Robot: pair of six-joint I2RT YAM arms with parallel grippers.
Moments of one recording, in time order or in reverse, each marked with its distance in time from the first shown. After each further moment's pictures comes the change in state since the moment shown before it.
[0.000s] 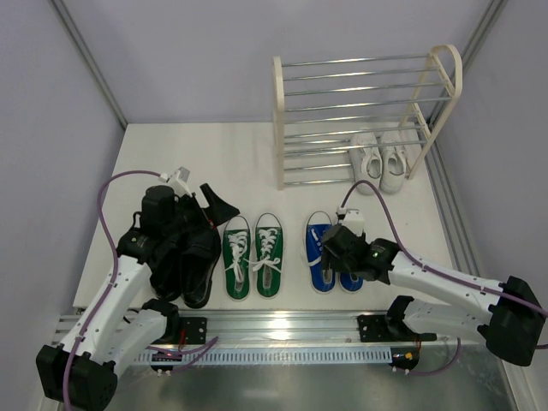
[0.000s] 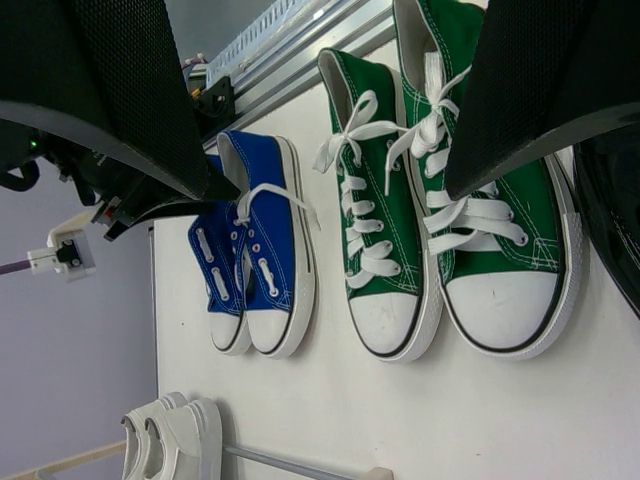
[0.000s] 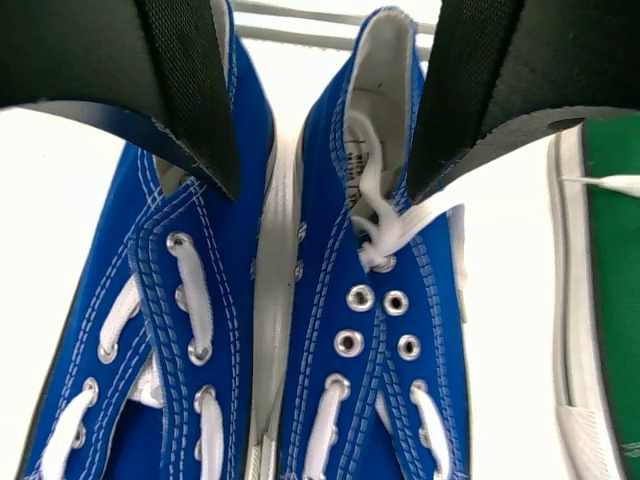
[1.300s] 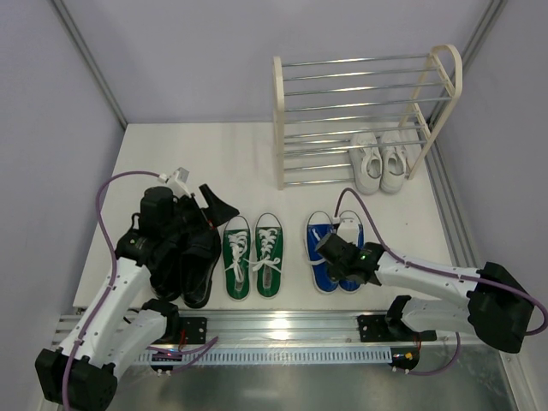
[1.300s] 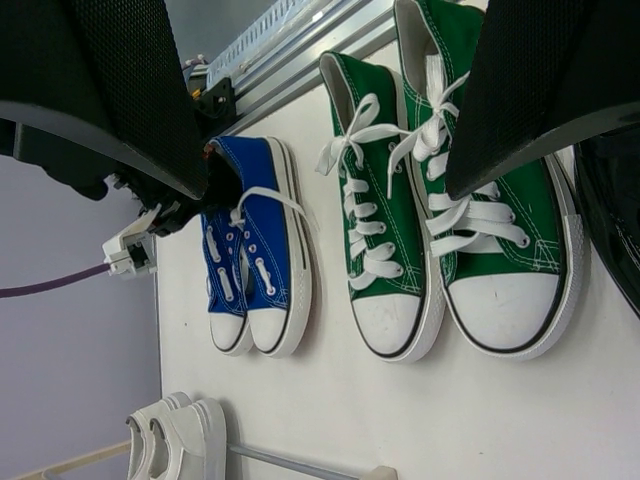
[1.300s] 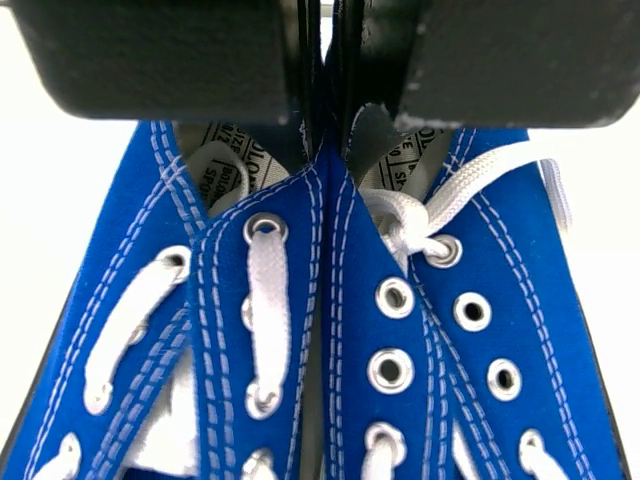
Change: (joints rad) left arm 0.000 -0.016 0.000 -0.006 0.001 0.001; right arm 0.037 0.130 -0.052 0.036 0.037 0.015
